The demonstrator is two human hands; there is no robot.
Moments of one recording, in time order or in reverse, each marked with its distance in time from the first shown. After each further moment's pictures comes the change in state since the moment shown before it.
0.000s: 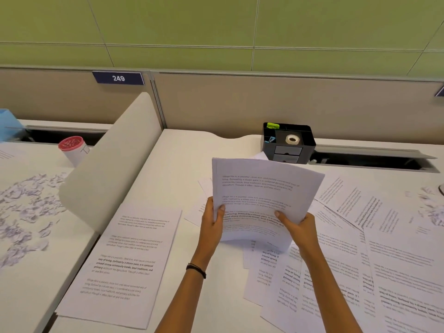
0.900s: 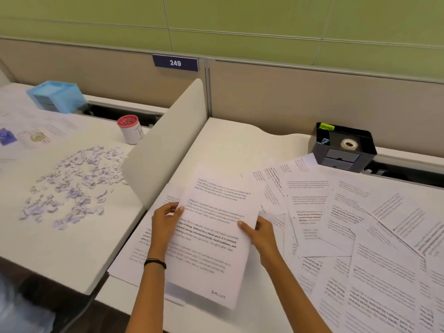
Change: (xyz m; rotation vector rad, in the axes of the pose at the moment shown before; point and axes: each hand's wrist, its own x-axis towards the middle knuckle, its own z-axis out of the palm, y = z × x) left_hand -0.019 -0.028 -0.205 0.298 0.456 -0.199; right_hand -0.039 0.051 0.161 -0.019 -0.339 0.270
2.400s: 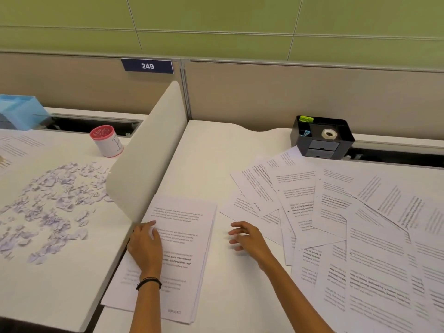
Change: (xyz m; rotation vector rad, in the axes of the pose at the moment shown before) left_hand 0.026 -0.068 -0.011 0.489 0.273 0.167; right_hand 0.016 0.032 0.016 -0.193 -0.045 0.093
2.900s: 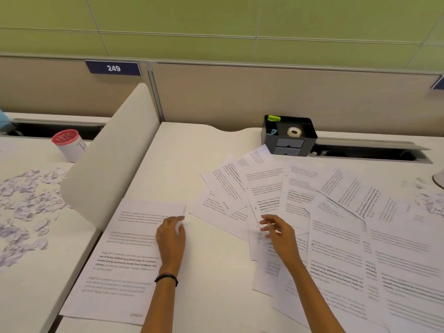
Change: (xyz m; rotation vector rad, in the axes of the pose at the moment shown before) left_hand -0.064 0.092 0.068 -0.158 -0.252 0.181; right_hand -0.026 0.038 -0.144 -0.140 0.386 -0.401
